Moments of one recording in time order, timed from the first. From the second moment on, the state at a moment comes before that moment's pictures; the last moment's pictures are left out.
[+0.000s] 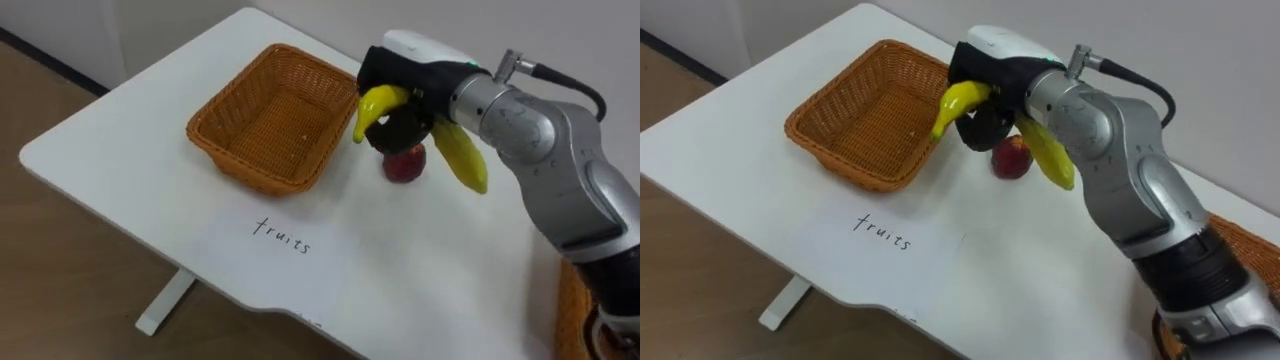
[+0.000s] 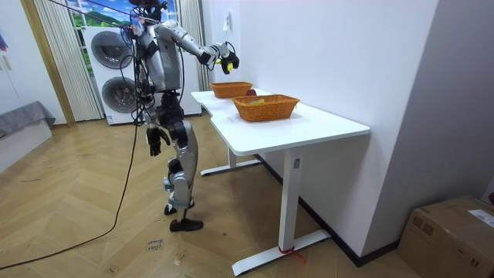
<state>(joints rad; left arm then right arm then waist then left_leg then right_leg) 0.19 0.31 0.17 1.23 -0.27 0.14 -0.01 -0.59 -0.52 0.37 -0.10 -0.53 0.33 0.52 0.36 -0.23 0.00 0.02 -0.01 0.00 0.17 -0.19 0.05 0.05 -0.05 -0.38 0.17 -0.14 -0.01</state>
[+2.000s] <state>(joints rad) 0.24 0.31 0.19 1.16 -0.22 0.17 -0.05 -0.68 -0.42 0.45 0.09 -0.55 0.27 0.13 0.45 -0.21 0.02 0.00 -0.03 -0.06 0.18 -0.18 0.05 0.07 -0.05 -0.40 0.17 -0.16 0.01</state>
